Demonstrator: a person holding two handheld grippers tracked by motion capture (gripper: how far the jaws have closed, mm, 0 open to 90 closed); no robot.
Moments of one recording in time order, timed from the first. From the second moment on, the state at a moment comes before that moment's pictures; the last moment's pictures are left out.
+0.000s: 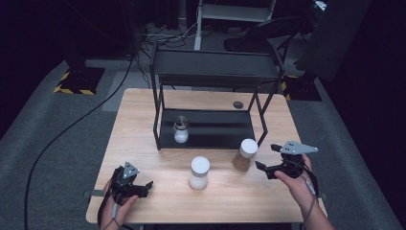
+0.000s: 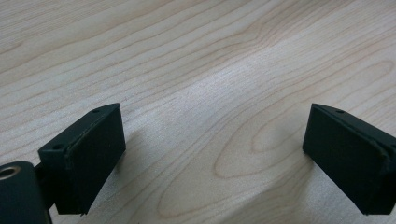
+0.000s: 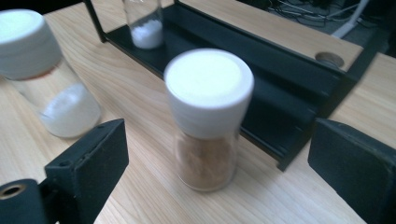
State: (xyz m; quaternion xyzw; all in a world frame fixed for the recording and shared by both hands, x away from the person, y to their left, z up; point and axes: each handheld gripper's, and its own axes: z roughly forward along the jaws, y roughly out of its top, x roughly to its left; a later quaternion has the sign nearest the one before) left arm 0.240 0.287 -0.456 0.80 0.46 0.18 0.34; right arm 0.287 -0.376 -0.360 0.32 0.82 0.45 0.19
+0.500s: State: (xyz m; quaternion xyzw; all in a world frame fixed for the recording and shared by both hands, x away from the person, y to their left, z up) left arm 0.240 0.287 -0.456 0.80 0.46 0.18 0.33; right arm 0.294 -0.349 -0.341 0.28 0.83 0.46 0.18
